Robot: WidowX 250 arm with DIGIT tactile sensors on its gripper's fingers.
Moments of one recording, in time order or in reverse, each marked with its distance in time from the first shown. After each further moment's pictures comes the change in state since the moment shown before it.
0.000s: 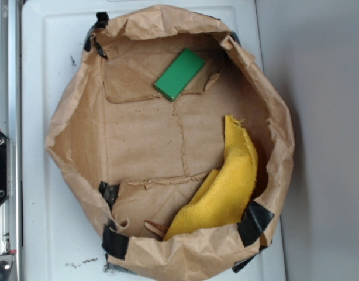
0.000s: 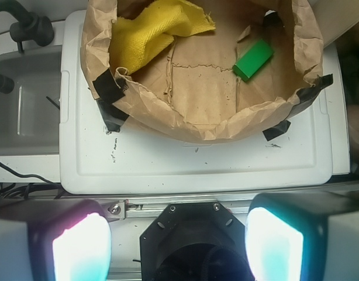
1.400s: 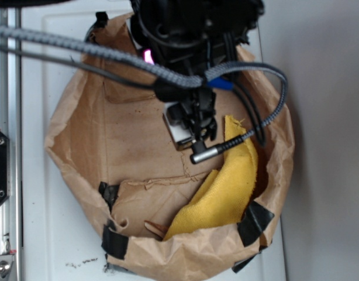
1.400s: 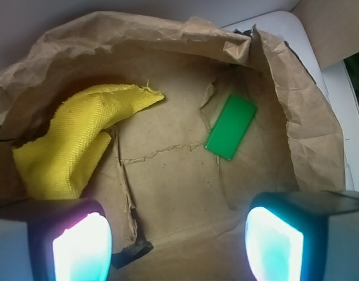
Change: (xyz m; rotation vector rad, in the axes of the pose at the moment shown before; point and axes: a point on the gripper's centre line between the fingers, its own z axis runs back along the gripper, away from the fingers) arm 0.137 0.066 -0.078 -0.019 0.083 0.326
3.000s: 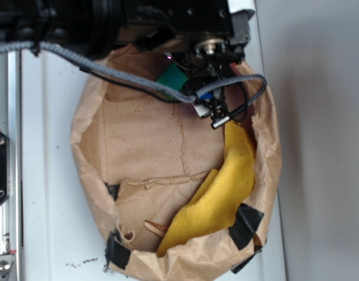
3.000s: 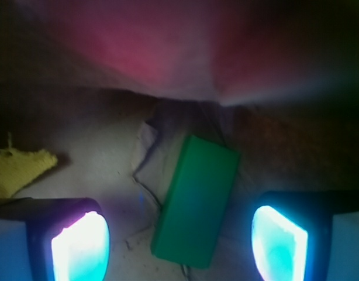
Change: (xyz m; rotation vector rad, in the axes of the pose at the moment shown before) arm 0.038 0.044 -0.096 0.136 -0.130 0.182
